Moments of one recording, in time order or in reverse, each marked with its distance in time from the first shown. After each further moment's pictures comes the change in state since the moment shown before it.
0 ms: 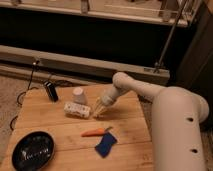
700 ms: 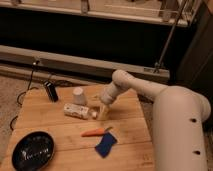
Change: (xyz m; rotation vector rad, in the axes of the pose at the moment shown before) arm -0.013 0.005 -0.012 -0.013 0.014 -0.057
